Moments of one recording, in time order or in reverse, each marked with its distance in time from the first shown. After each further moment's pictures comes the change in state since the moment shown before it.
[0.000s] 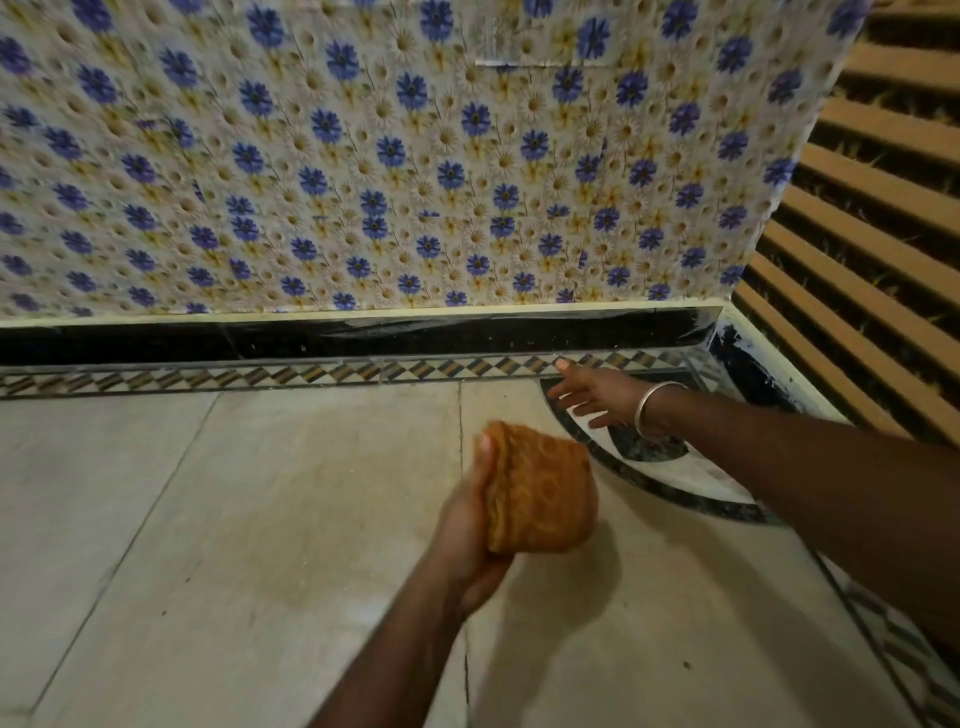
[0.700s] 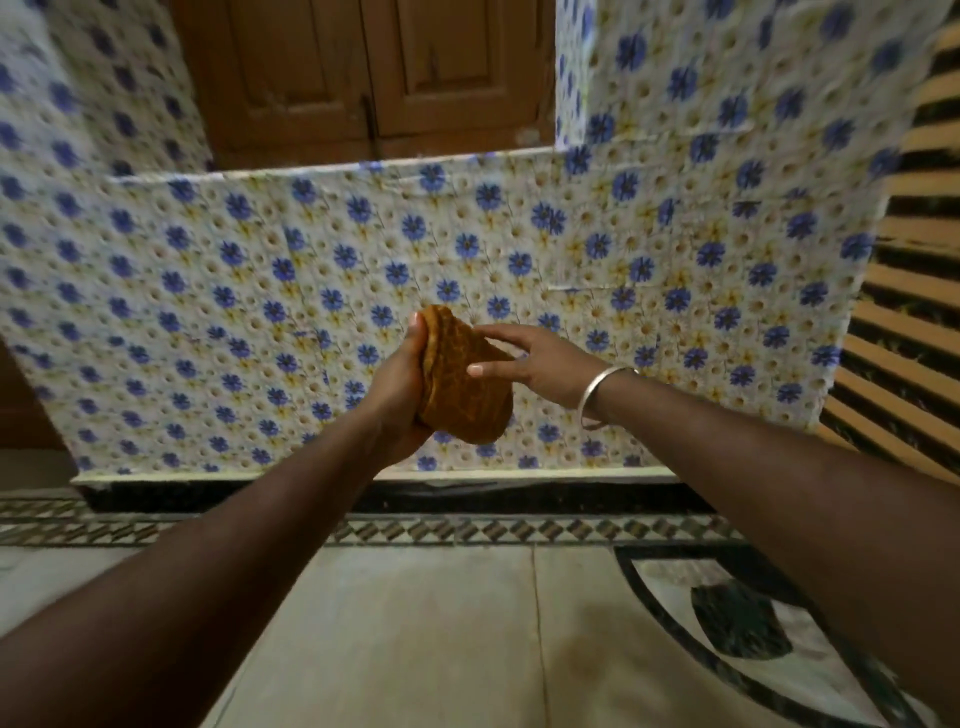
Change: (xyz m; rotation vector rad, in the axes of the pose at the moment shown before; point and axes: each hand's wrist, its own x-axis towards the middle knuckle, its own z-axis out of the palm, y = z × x) left_hand -0.015 0.319 -0.012 0.228 0.102 0.496; right_hand -0.083 -0.285 0.004 -0.038 0.116 -0.777
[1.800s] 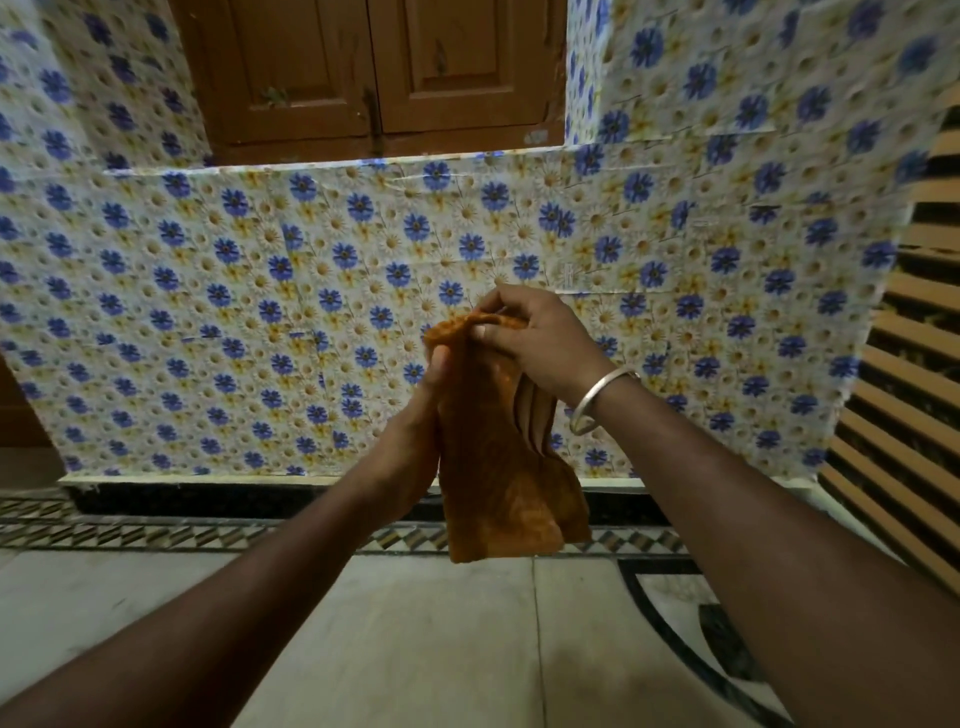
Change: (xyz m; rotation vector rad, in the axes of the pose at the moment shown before) left_hand -0.006 -0.036 -0.013 0.141 -0.333 0.175; right_hand 0.021 -0.015 0.004 -0.055 0.312 -0.261
